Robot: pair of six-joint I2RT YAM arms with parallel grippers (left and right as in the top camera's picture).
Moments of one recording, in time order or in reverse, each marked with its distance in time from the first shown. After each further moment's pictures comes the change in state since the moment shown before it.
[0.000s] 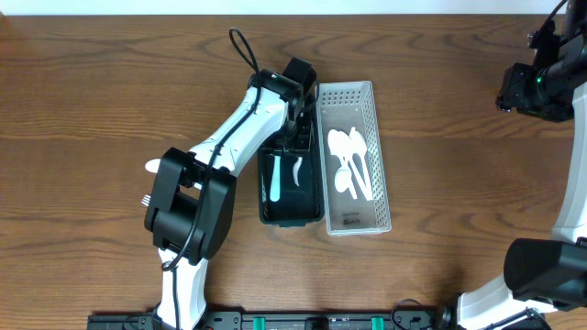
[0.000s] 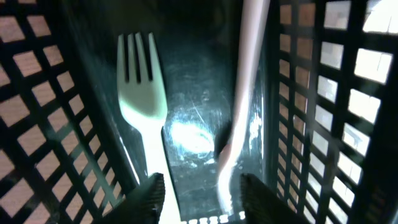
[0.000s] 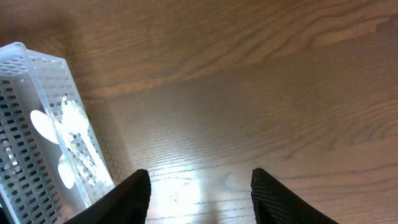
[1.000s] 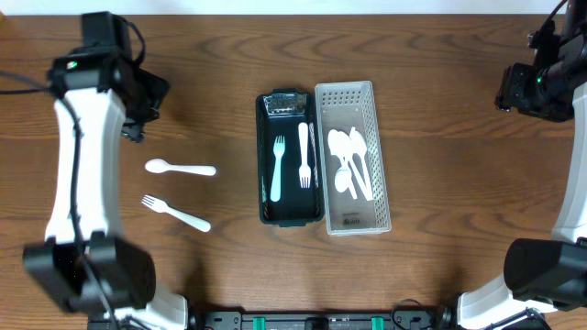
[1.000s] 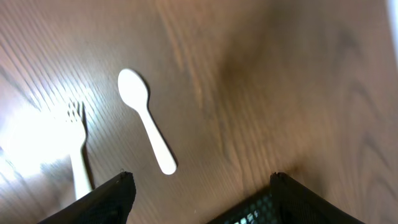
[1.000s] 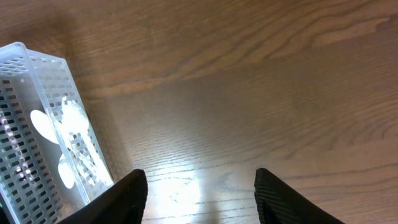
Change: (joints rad) left arm 0.589 -0.343 0.016 -0.097 -0.155 -0.674; right arm 0.000 0.000 0.000 0.000 0.000 0.000
